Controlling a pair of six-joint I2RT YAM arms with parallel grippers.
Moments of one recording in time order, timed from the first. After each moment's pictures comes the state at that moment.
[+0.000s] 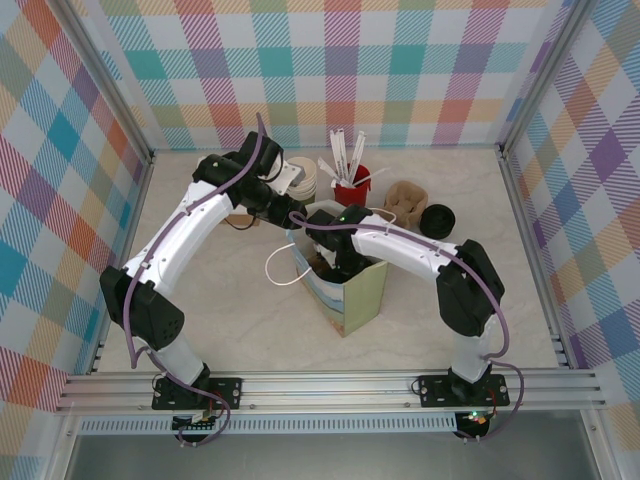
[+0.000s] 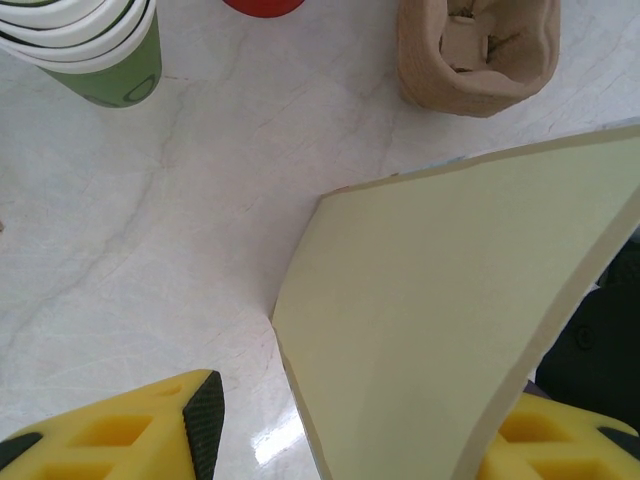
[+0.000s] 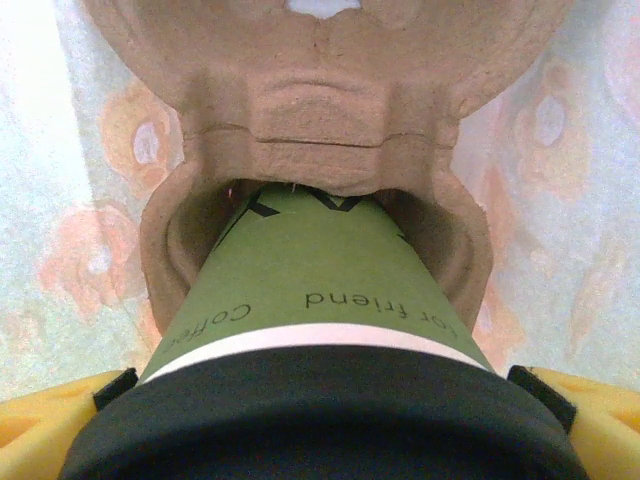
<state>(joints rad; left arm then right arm) -0.48 1.68 1.78 -1.19 0.23 -0.03 0.87 1.87 1.55 -1.30 -0.08 0.25</state>
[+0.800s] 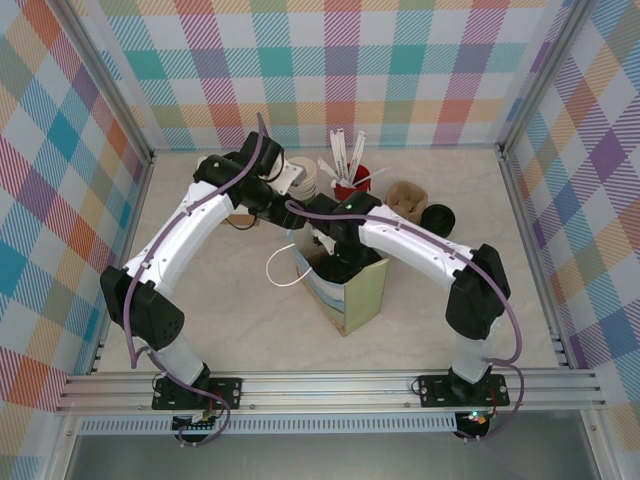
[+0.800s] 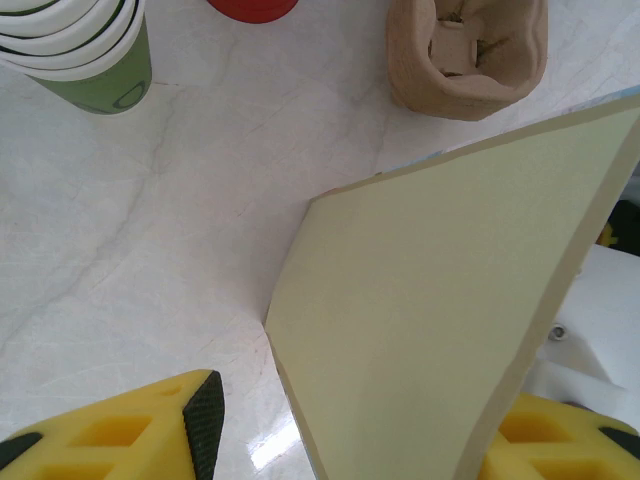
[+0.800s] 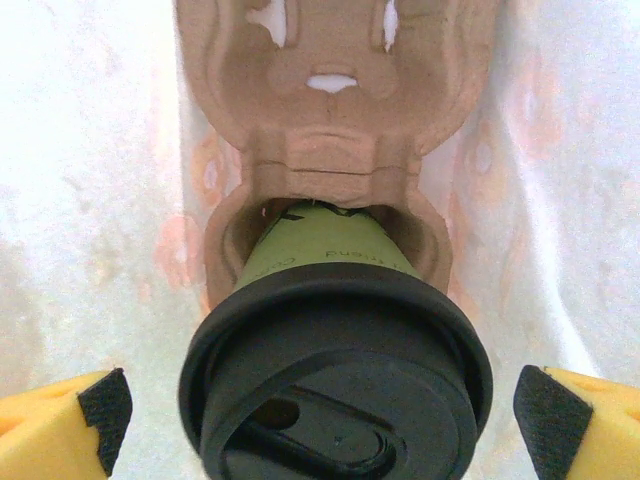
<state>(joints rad) -0.48 1.68 1.78 -1.18 0.25 -0.03 0.87 1.84 1.69 -1.37 -0.05 0.25</state>
